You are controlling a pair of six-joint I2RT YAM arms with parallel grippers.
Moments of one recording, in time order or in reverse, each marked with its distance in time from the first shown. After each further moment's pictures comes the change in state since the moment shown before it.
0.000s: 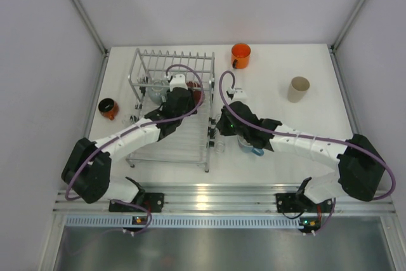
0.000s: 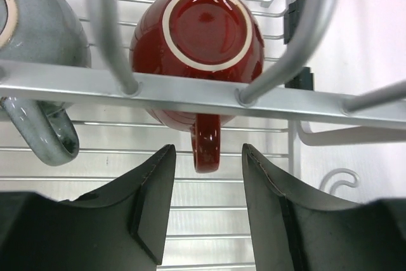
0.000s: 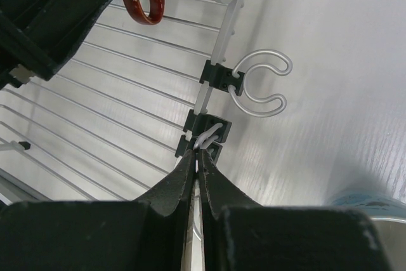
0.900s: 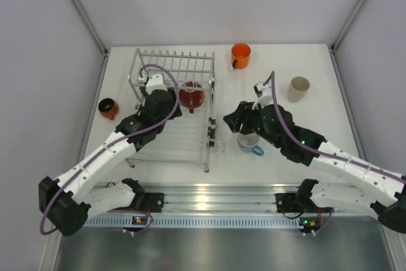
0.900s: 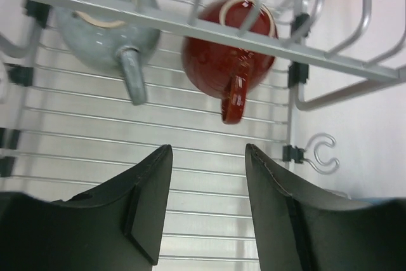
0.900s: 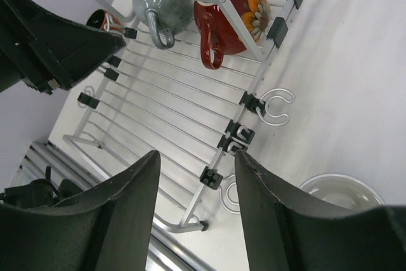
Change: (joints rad) left arm 0.001 -0.343 0.032 -0.366 -0.033 -0.085; right arm 0.012 -0.397 -0.039 -0.061 0.003 -0.088
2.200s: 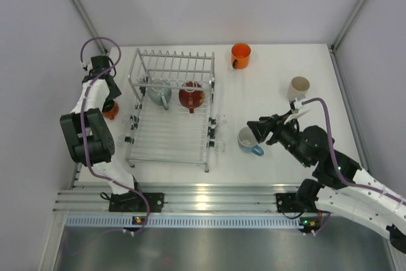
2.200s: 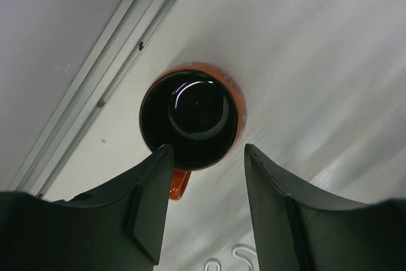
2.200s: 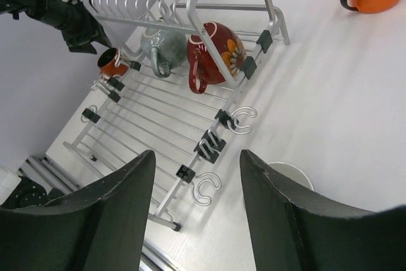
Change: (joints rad) left arm 0.875 0.646 0.439 -0.190 0.093 0.230; right arm 0.000 -0.454 -0.189 -0.033 0.068 -0.138
